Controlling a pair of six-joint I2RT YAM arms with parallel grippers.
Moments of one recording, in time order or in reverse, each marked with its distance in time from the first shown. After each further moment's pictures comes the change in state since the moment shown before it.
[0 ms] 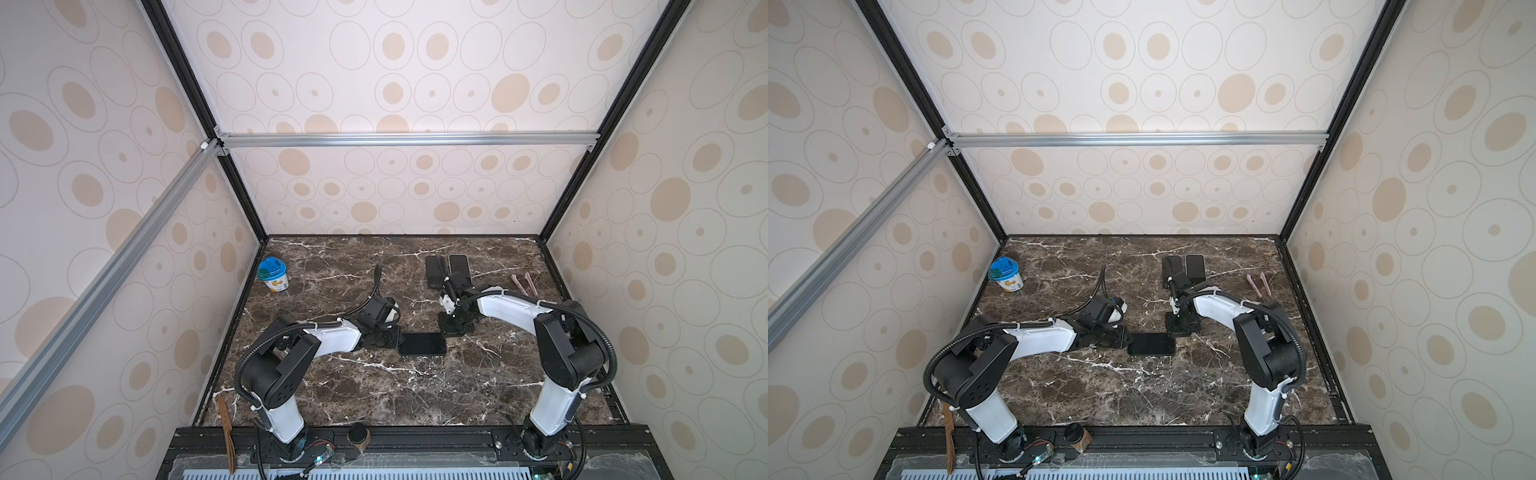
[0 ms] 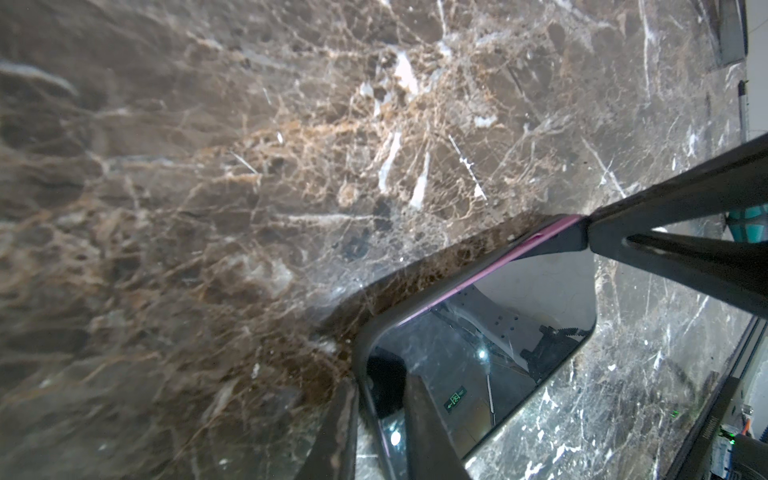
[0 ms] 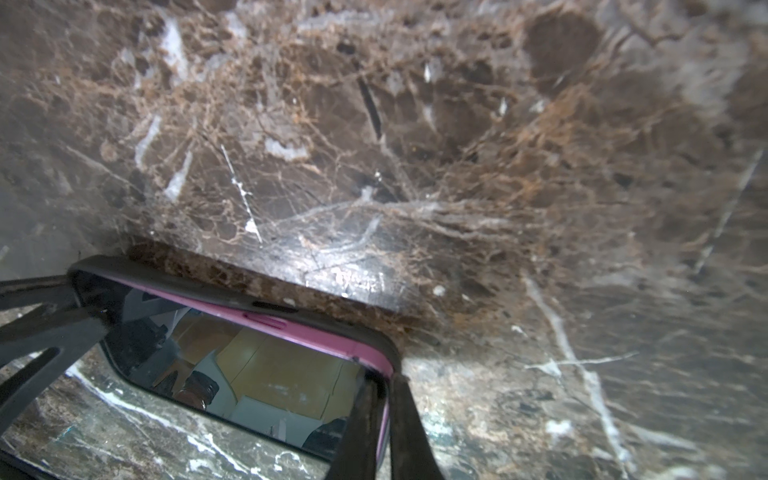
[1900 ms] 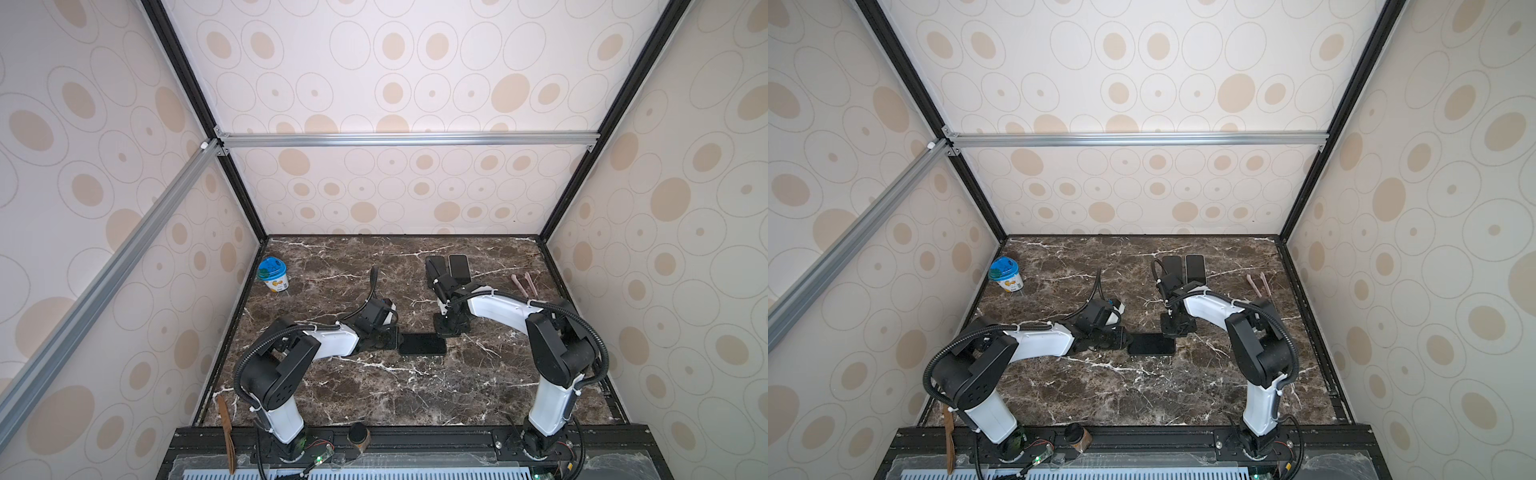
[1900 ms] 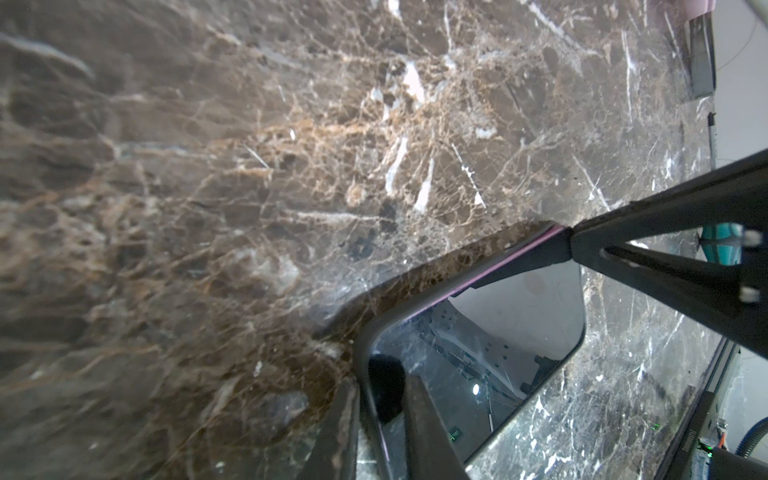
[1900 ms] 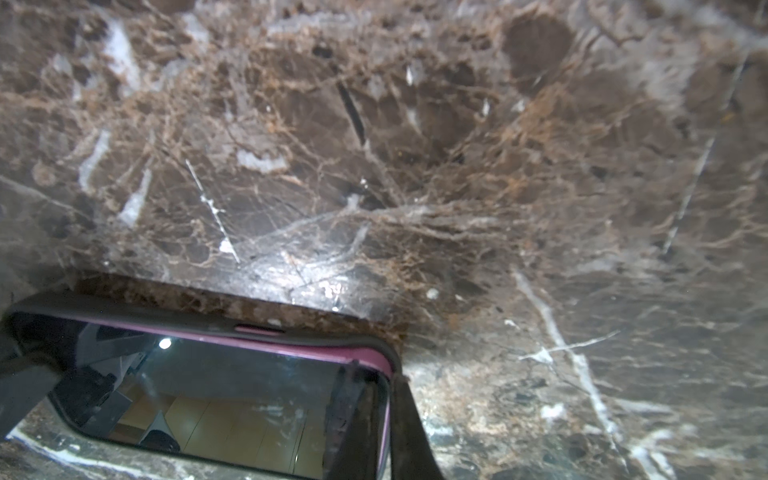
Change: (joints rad) left arm 0.002 -0.008 -0.060 0.100 -0.001 -0.064; right arm 0.065 0.052 0.043 -0.040 0.127 0.094
